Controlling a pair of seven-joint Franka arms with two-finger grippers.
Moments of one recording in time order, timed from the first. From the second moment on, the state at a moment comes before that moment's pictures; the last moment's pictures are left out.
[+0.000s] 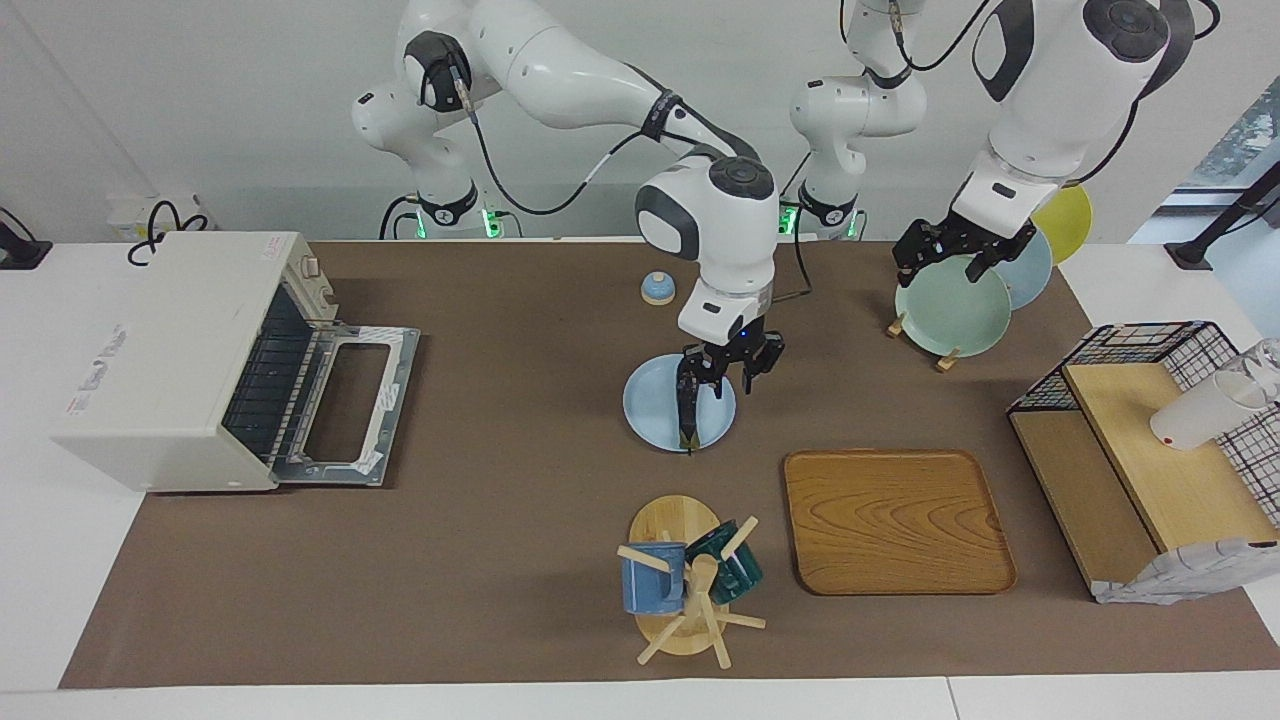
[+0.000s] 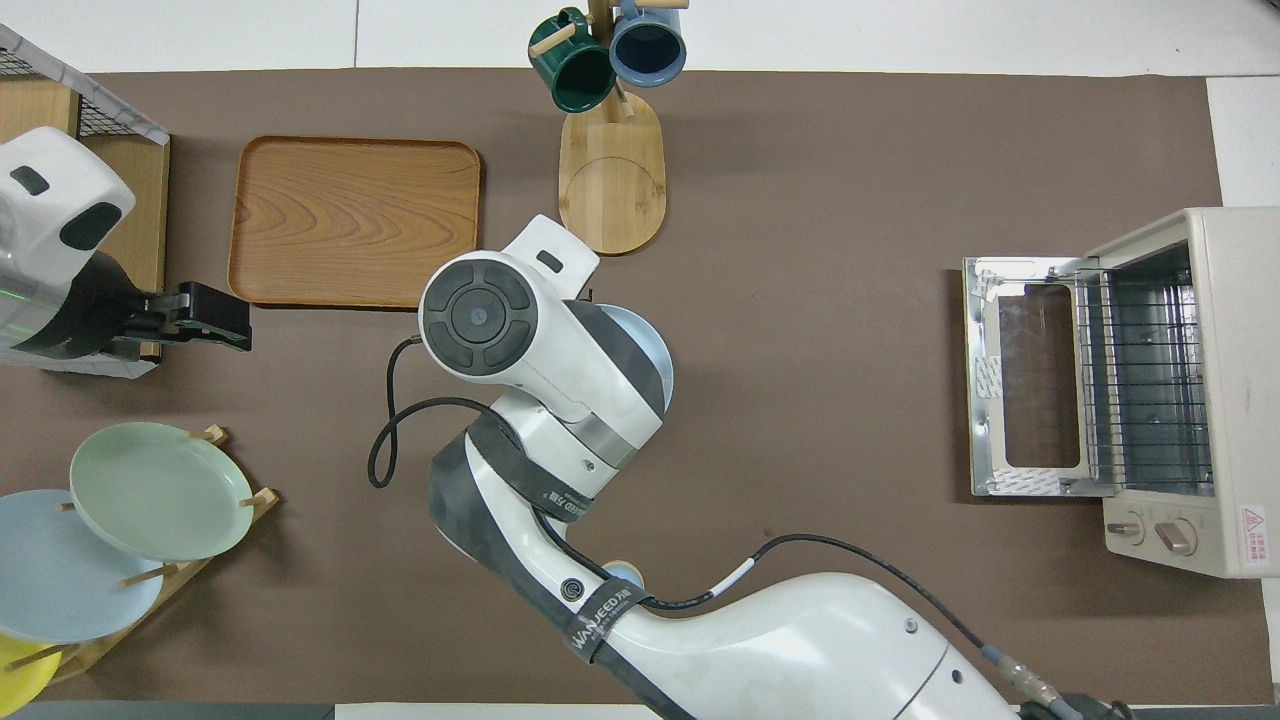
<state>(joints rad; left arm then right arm) -0.06 -0.05 -0.11 -1.69 -0.03 1.58 -0.17 0.72 0.66 0.04 -1.23 -0.10 2.08 0.65</state>
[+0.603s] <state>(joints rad) -0.08 -0.04 -0.10 -1.69 -0.03 1.57 -0.17 0.80 0.70 0.04 -1.42 -0.17 2.25 0.66</state>
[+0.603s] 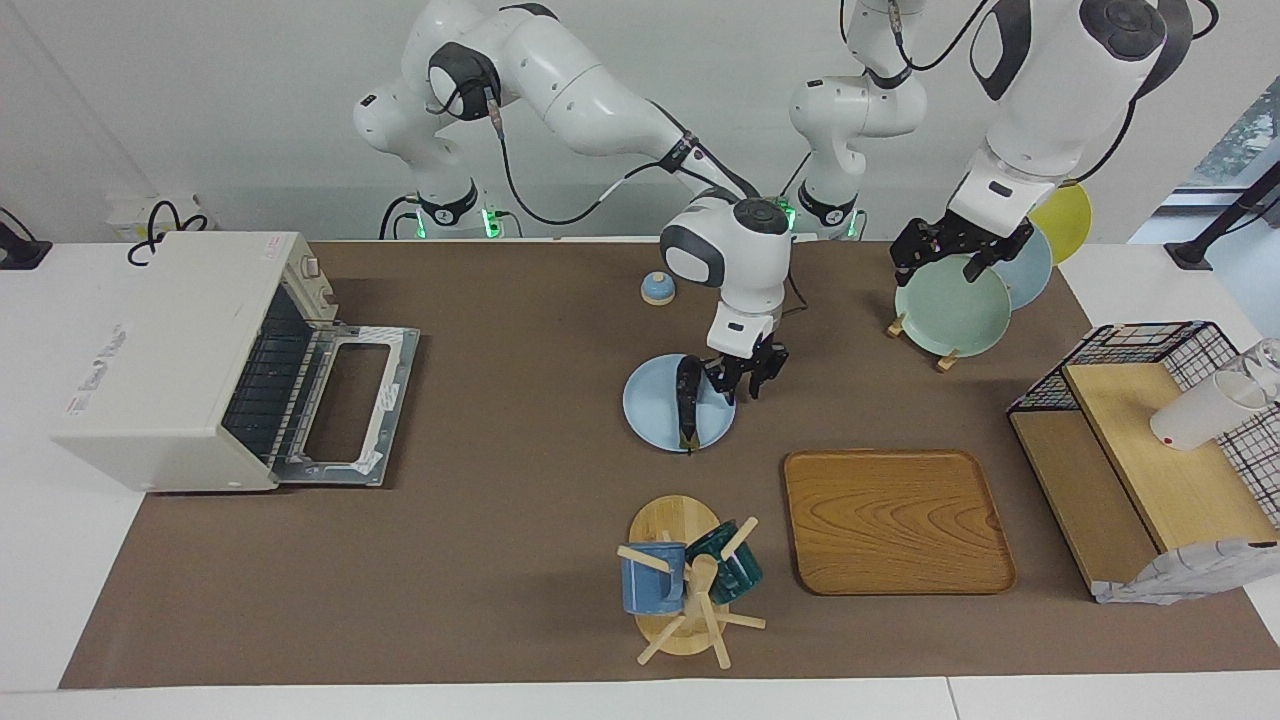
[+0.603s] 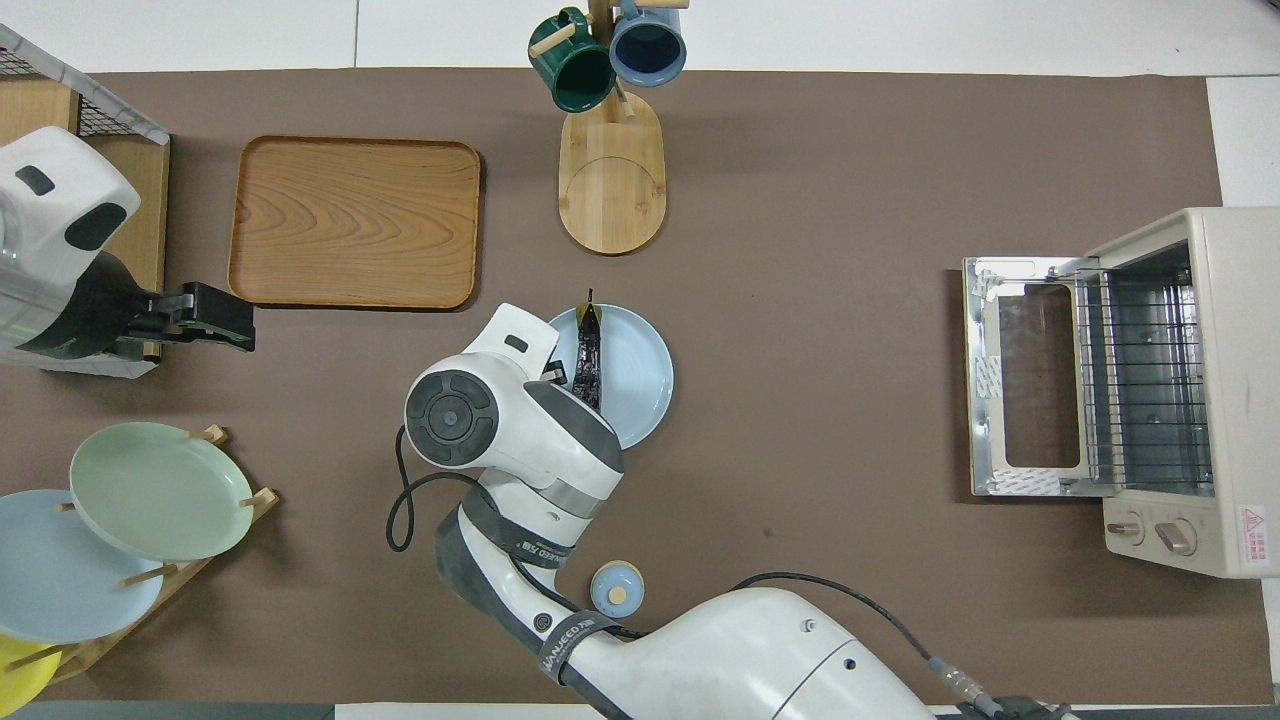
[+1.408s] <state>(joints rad) -0.08 -0.04 -0.09 -1.69 -0.03 1.57 -0.17 0.81 0.65 0.03 -1.45 -0.28 2.15 0.66</state>
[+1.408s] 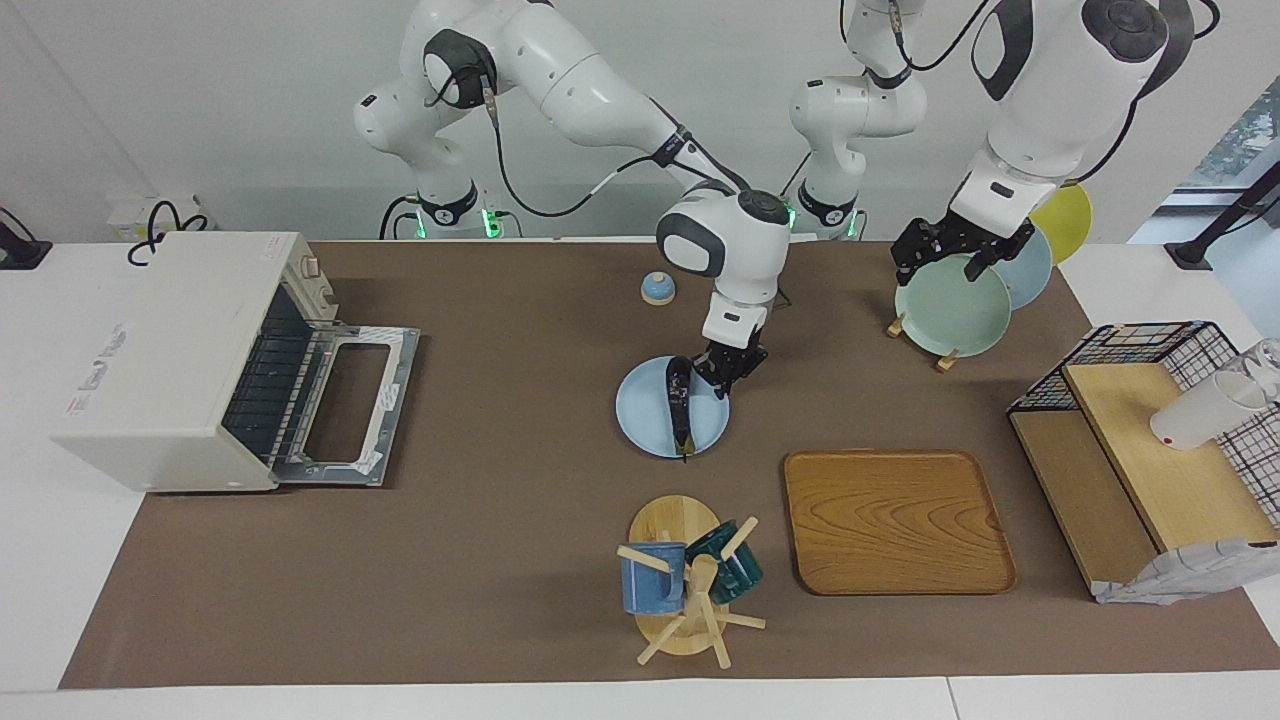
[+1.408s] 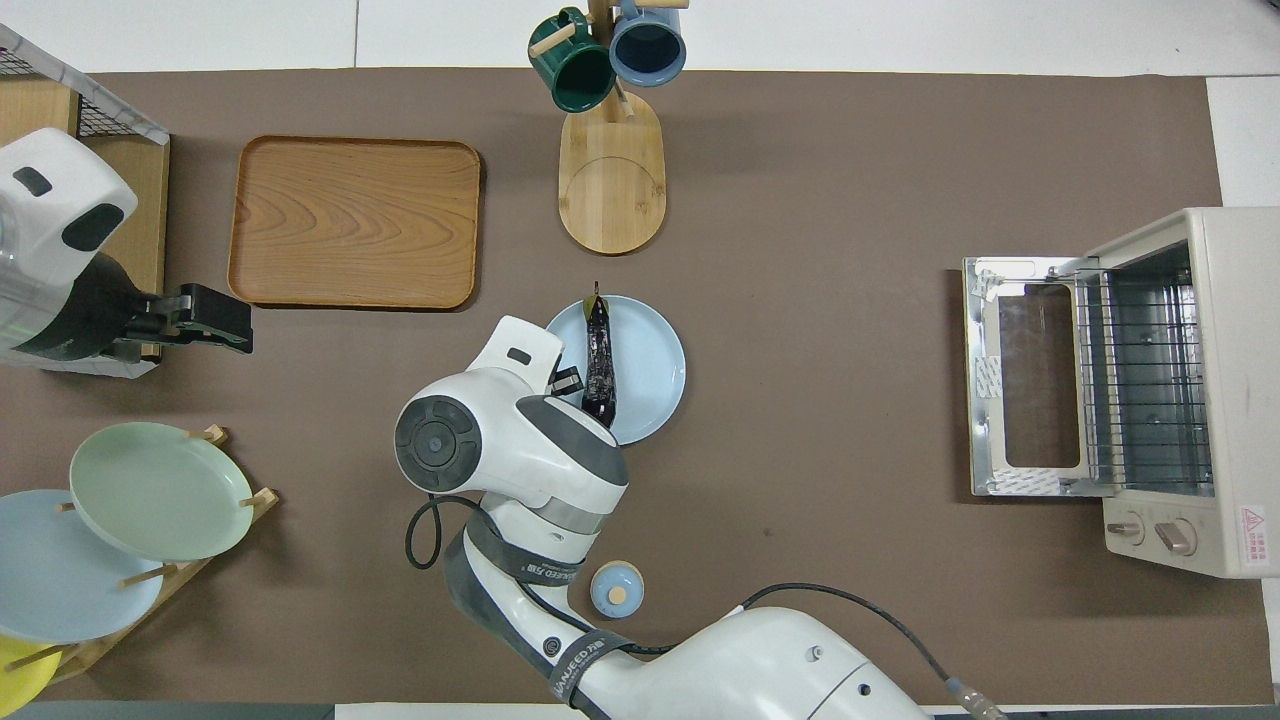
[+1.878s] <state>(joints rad) -0.08 -0.04 -0.09 -1.69 -0.03 1.57 -0.17 0.74 0.55 0.02 -1.41 -0.33 1.91 0.62</state>
